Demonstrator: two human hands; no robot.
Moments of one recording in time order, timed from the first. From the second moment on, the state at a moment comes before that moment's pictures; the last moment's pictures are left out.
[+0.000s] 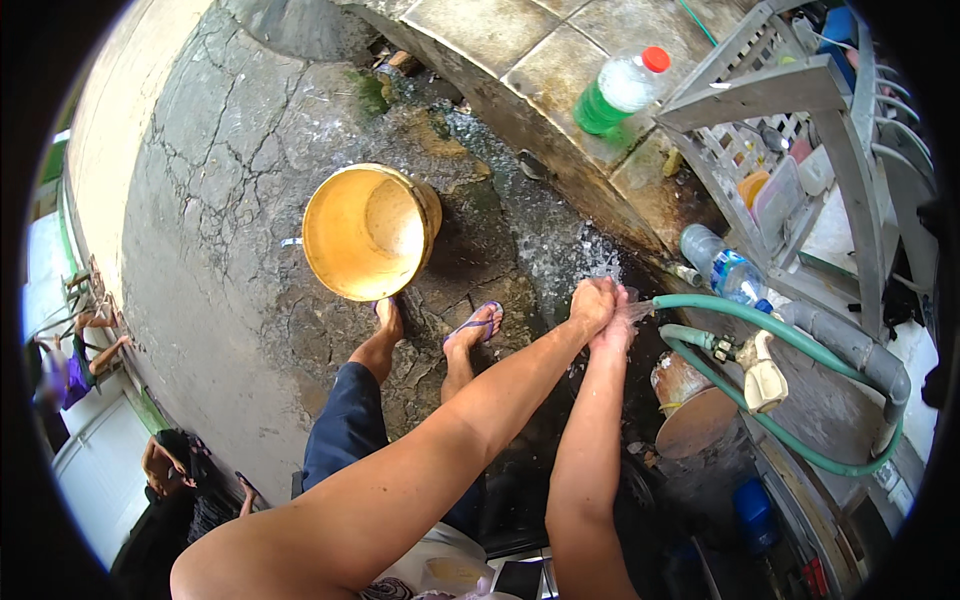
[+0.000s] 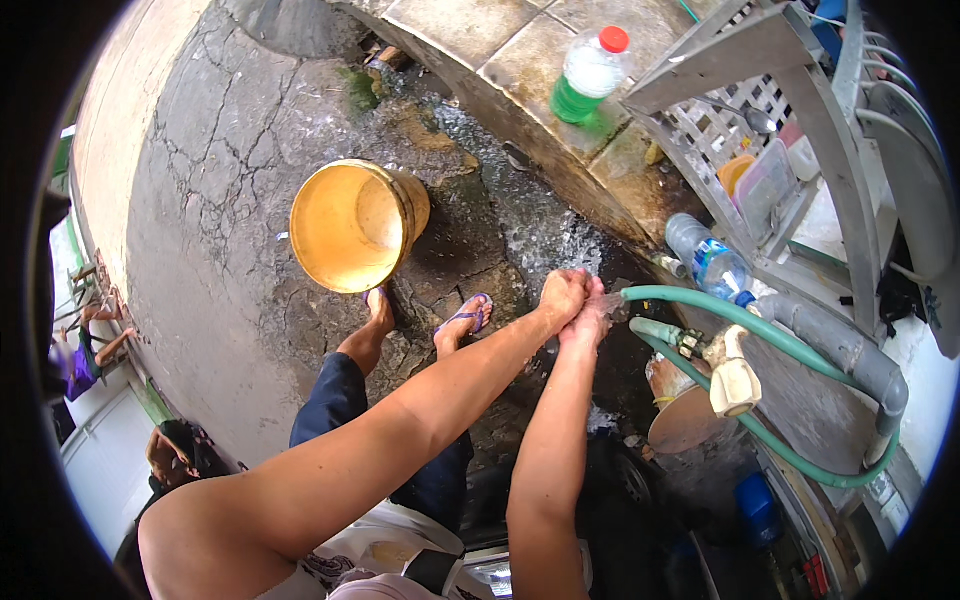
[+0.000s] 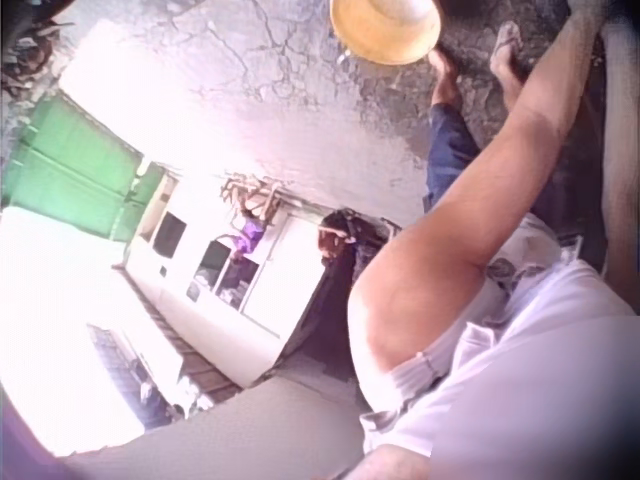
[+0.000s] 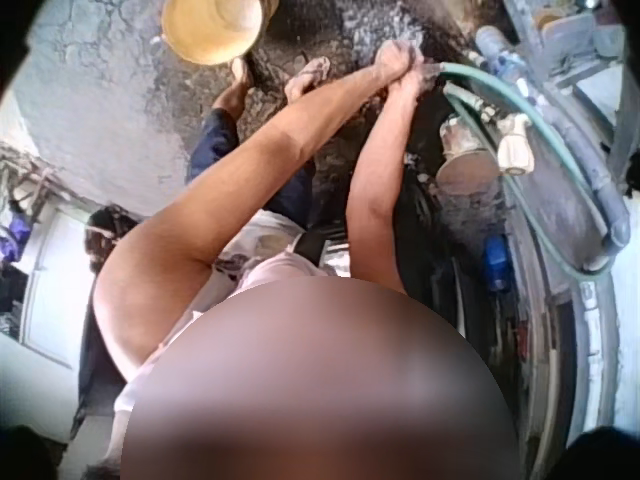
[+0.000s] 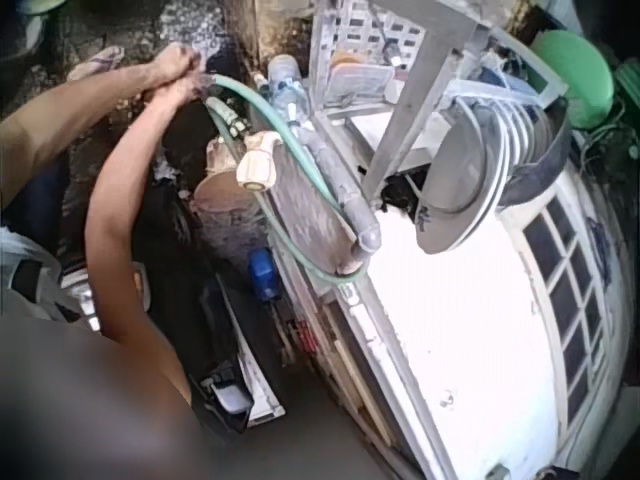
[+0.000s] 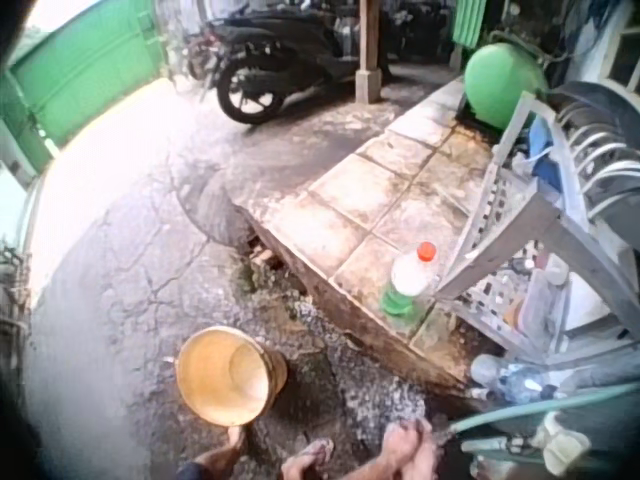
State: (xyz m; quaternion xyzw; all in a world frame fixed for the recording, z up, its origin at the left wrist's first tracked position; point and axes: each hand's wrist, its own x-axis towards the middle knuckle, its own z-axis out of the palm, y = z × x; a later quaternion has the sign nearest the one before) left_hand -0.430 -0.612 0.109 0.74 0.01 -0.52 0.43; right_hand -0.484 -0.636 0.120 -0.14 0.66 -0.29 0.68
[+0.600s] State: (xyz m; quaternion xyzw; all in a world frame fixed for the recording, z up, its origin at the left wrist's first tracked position) left_hand -0.152 -0.249 0.098 0.70 -0.65 -0.29 -0.05; right_hand -0.284 -0.406 0.082 -0.96 -0.04 0.08 0.25
